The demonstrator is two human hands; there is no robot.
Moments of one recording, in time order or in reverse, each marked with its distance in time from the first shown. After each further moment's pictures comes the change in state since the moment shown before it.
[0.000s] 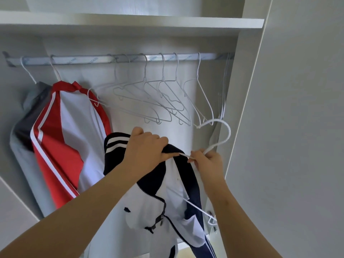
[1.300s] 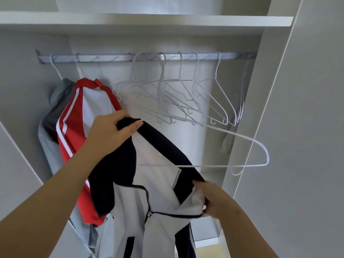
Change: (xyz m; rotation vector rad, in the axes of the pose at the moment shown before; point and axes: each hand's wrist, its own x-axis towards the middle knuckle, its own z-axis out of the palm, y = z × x) left_hand -0.039 -0.089 -0.042 -0.653 0.154 -0.510; right_hand -0.004 0.066 0.007 0.034 -0.335 0.745
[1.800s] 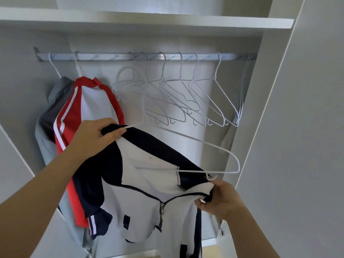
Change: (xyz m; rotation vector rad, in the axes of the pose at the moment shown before) left_hand -0.003 -0.043 -0.013 0.084 -0.090 0.055; right_hand -0.011 -0.006 -0.020 0.678 -0.216 0.093
